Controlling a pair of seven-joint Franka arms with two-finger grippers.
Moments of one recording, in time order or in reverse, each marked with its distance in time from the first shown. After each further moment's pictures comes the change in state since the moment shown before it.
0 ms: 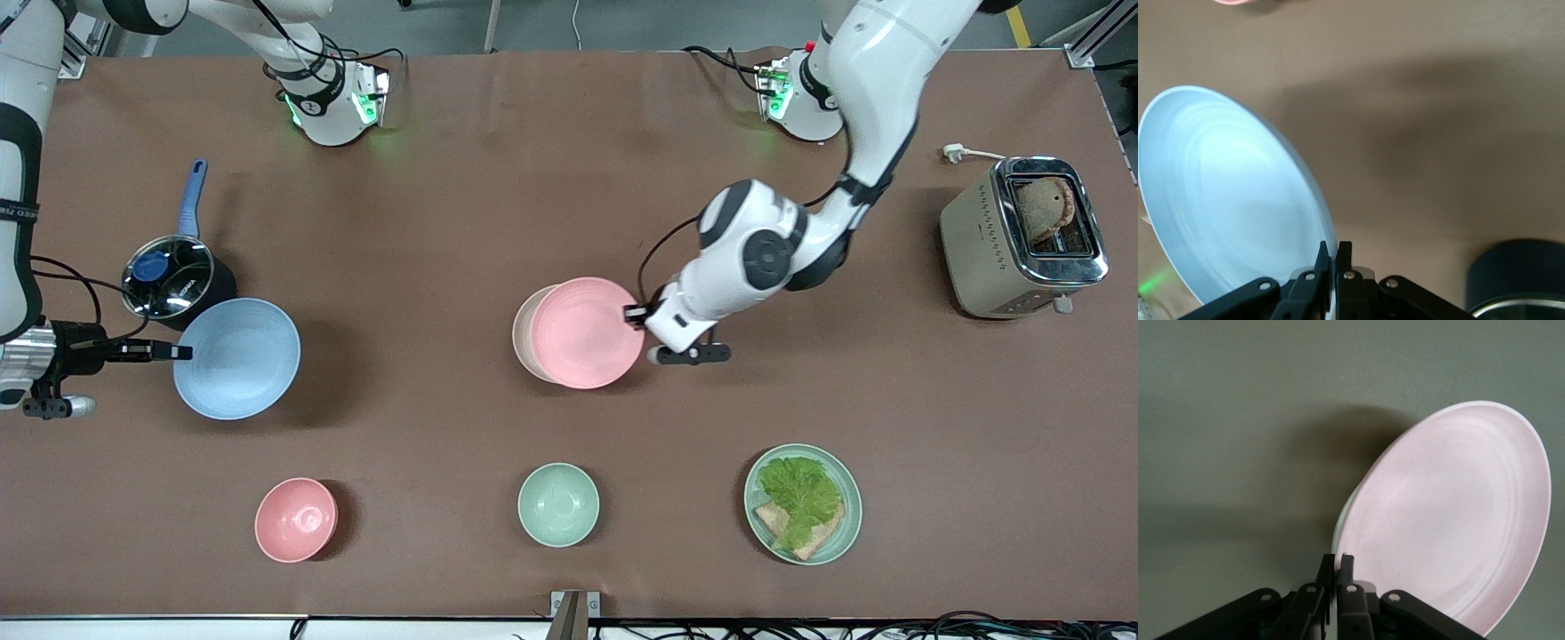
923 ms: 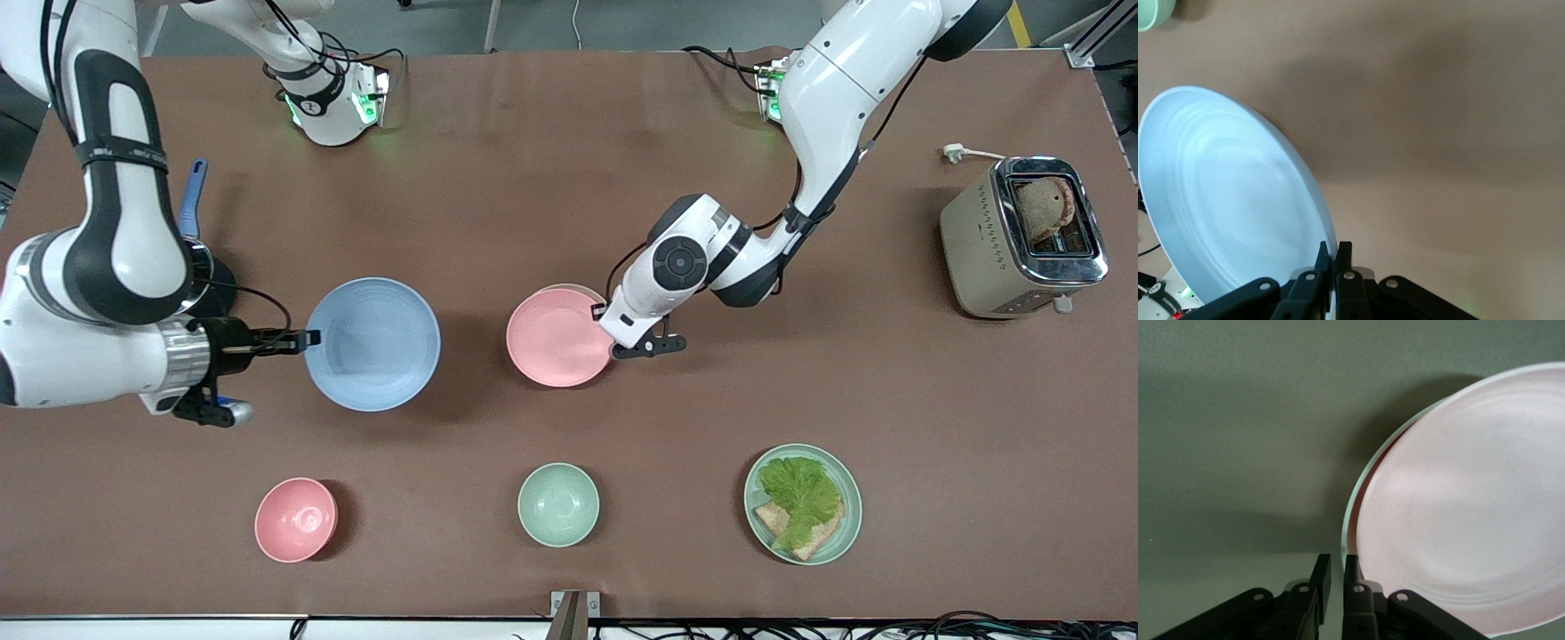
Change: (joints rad) left arm -0.041 0.070 -0.013 0.023 0.153 -0.100 -0.142; right arm 0.115 -0.058 0.288 0.037 -0.031 -0.046 0.445
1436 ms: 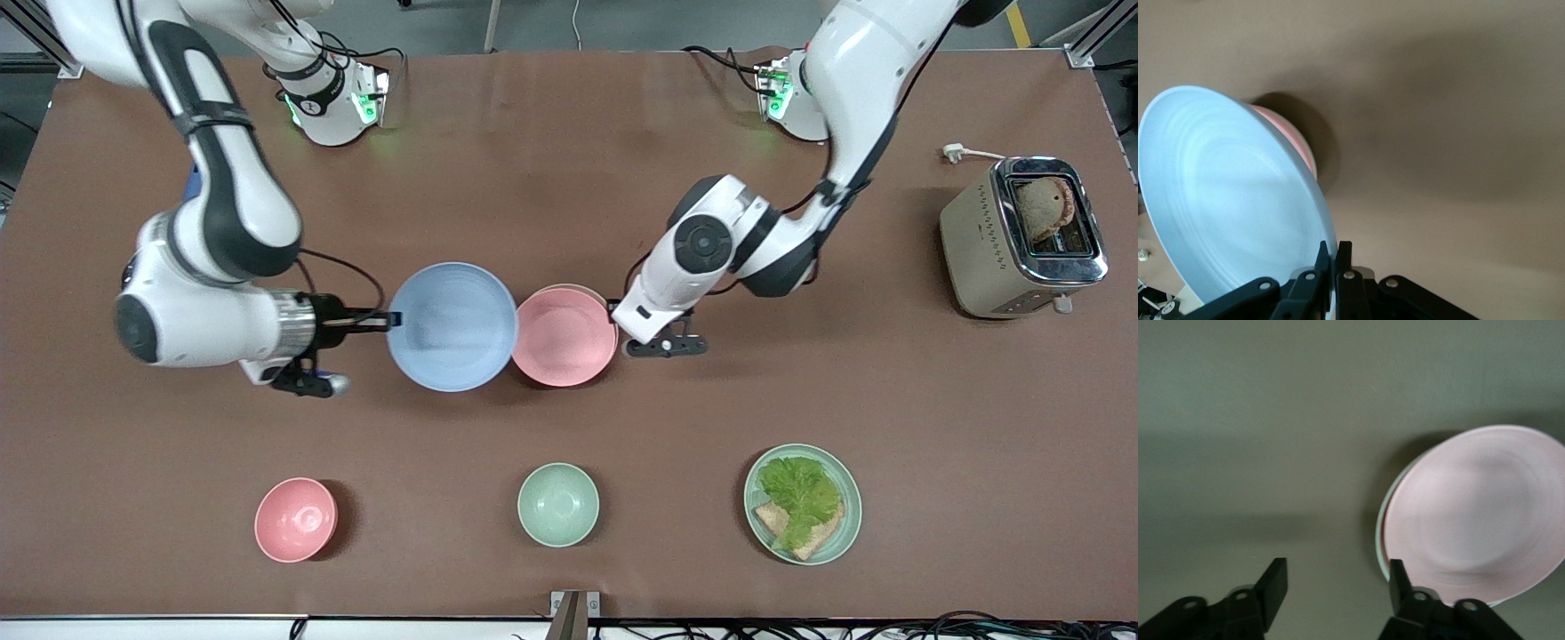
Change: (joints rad) left arm 0.067 -0.197 0.018 0.010 0.035 -0.151 0.182; right arm 0.002 -0.091 0.249 -0.270 -0.002 0.348 0.154
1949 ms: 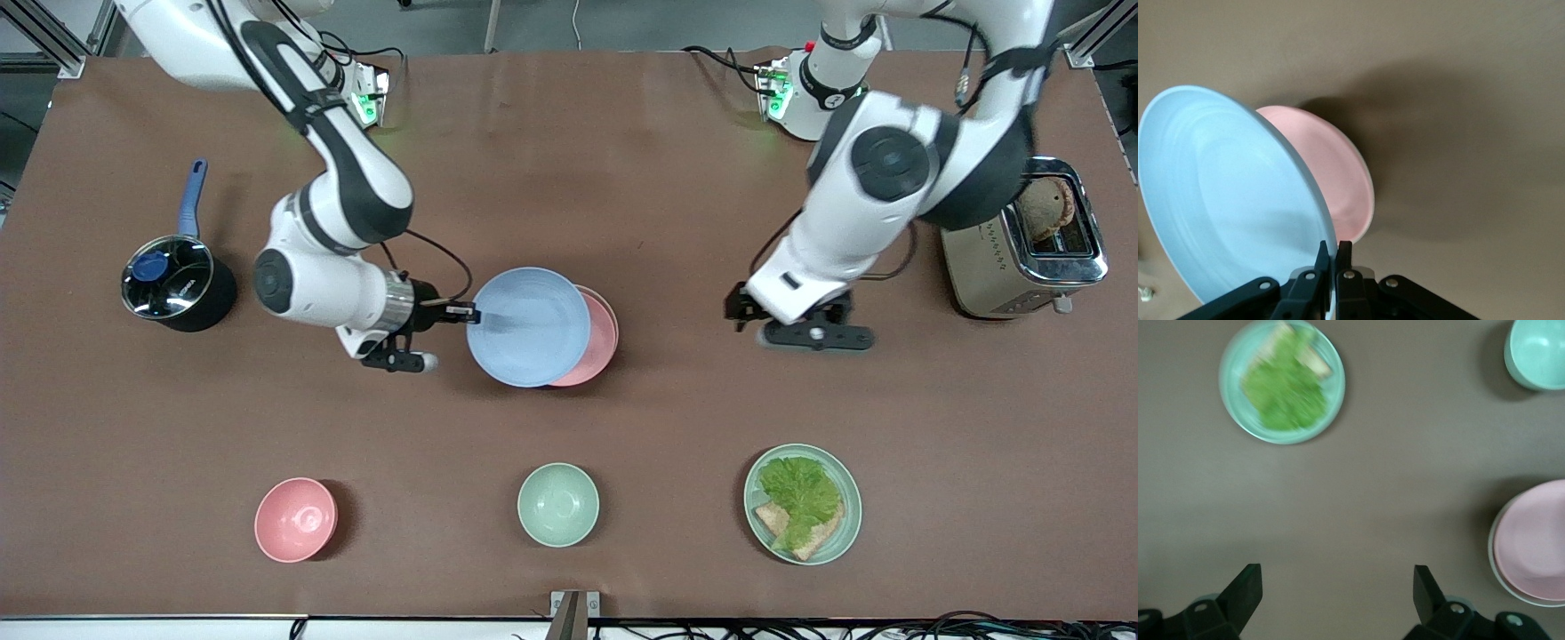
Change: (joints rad) left arm 0.037 -0.314 0.226 0.001 0.000 -0.156 0.377; right arm 0.020 0.025 0.189 -0.174 0.000 0.425 0.083
